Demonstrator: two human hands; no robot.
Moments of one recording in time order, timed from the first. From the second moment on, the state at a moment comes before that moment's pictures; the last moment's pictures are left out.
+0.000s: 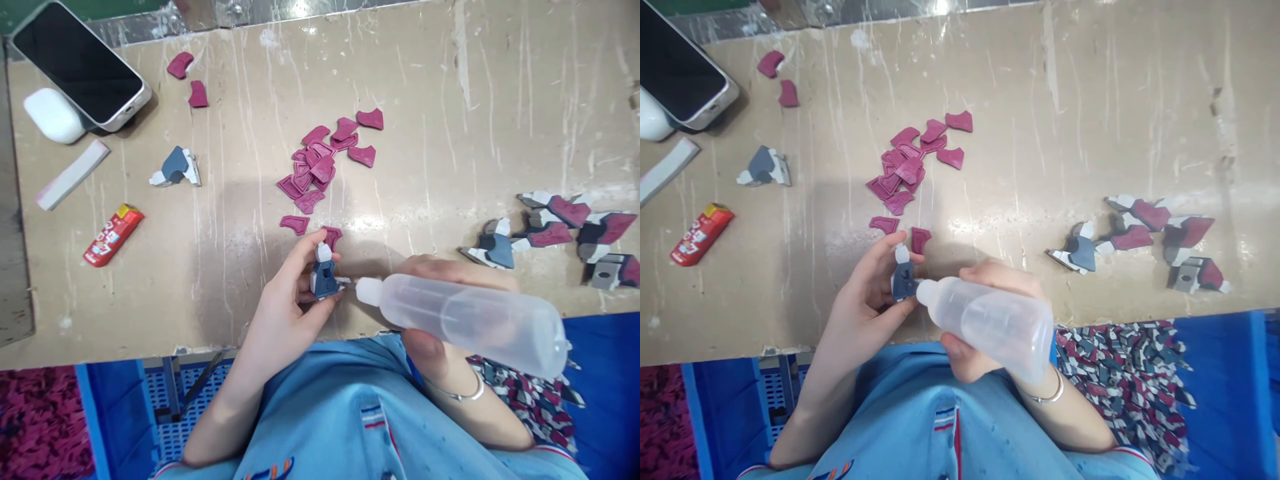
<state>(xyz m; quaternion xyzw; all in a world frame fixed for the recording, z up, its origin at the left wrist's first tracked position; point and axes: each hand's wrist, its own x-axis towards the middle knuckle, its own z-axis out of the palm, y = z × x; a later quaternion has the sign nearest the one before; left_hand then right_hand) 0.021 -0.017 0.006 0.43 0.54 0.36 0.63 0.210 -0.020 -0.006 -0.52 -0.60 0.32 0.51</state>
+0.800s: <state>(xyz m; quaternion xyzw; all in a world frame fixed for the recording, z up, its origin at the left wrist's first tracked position) 0.019 -0.022 0.001 0.44 0.49 0.42 0.63 0.243 0.016 -0.022 -0.47 -0.45 0.52 0.55</state>
